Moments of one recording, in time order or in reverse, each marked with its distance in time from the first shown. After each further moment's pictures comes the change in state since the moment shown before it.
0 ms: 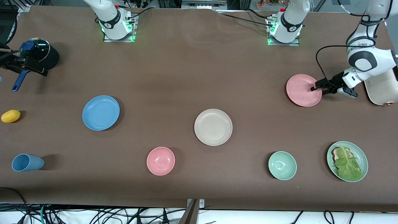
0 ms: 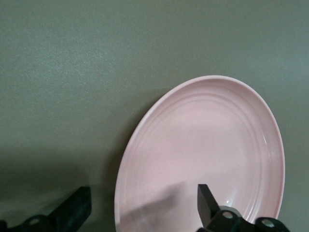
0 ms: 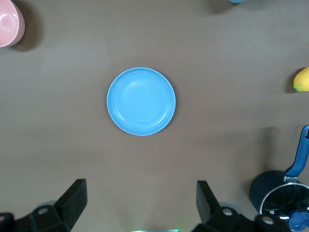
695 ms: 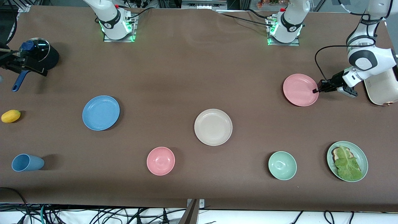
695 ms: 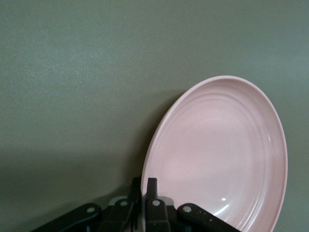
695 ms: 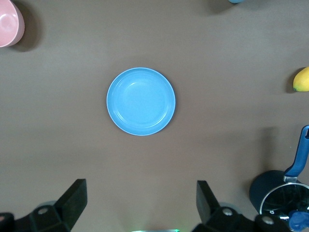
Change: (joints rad) left arm 0.000 -0.018 0.004 -0.008 0.000 -0.013 0.009; right arm 0.000 0.000 -0.001 0.000 0.000 0.000 0.000
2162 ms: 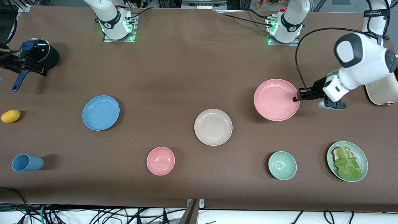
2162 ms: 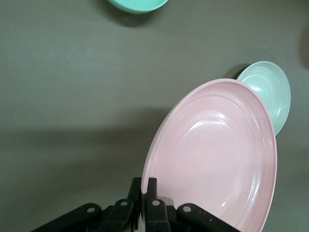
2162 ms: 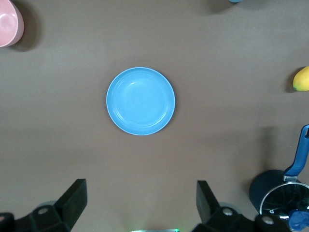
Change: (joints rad) left arm -0.069 -0.250 -0.490 0.284 0.379 -0.193 -1.124; right arm 0.000 0.000 -0.001 0.000 0.000 -0.003 0.000
